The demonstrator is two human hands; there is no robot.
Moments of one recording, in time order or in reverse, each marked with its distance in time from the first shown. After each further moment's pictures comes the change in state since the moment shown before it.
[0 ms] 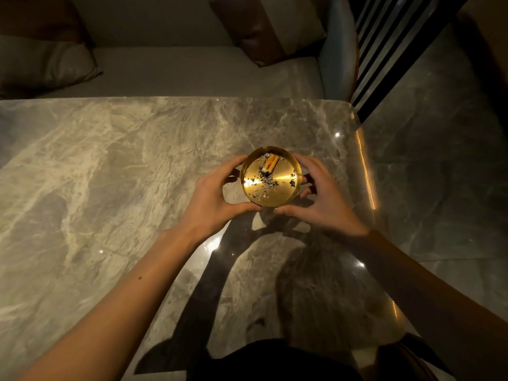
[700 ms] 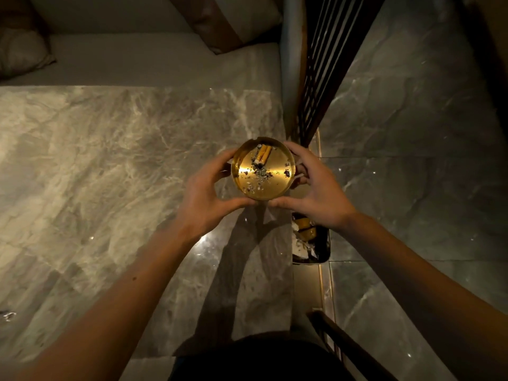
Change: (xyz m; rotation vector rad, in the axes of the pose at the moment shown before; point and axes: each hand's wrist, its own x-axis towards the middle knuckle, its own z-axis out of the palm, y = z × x) left_hand 0.080 0.115 0.235 0.014 0.058 -0.049; right_hand -0.046 0.135 -0.231 0.051 -0.082 -0.031
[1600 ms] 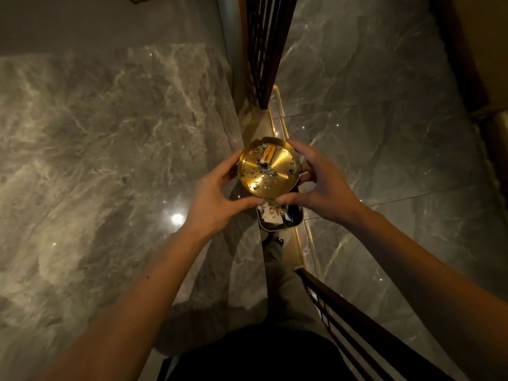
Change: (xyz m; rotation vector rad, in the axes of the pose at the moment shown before) left_hand 0.004 -0.033 0.115 -0.258 -0.229 -0.190; right_hand -0.065 0.086 -0.035 -0.052 0.108 0.270
